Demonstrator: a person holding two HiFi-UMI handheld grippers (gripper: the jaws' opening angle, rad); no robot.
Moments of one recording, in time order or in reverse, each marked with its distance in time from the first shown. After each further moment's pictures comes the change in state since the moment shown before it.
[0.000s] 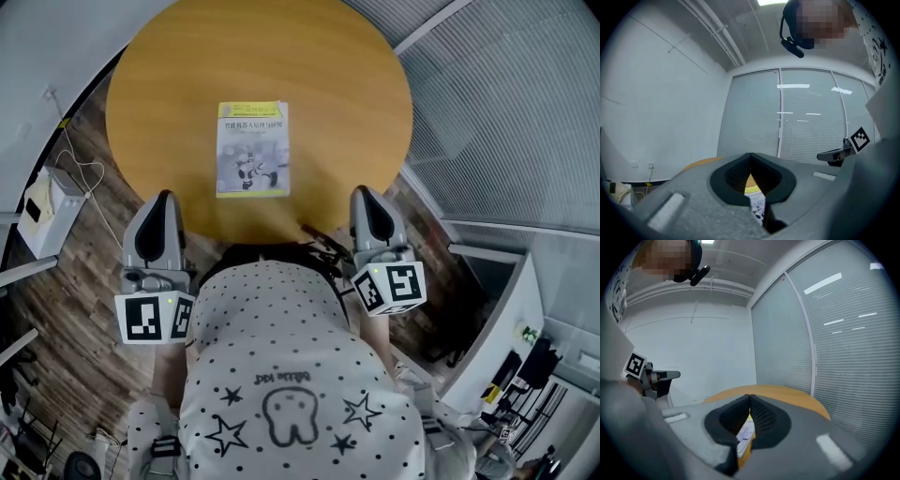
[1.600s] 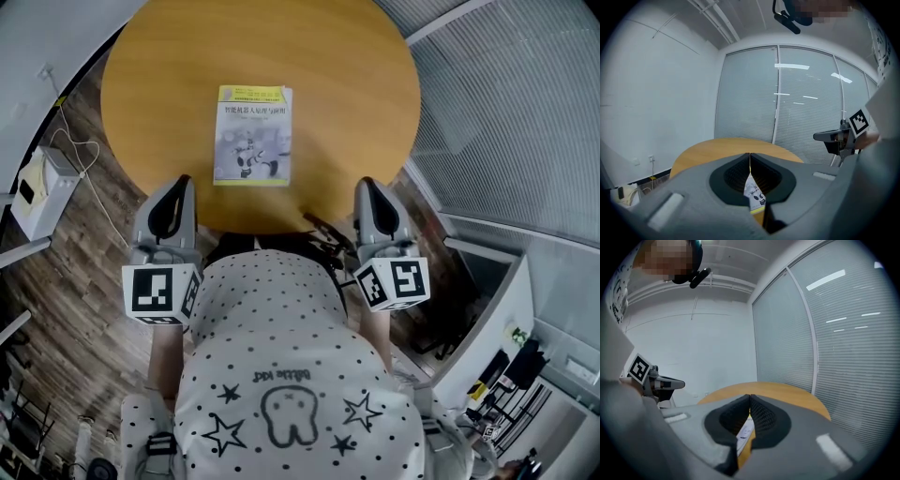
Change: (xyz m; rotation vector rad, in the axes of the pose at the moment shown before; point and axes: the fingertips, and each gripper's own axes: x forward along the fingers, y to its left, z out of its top) left arm 0.018 -0.012 -0.052 0.046 0.233 -0.057; right arm 0.006 0.000 0.000 -0.020 0.040 0.012
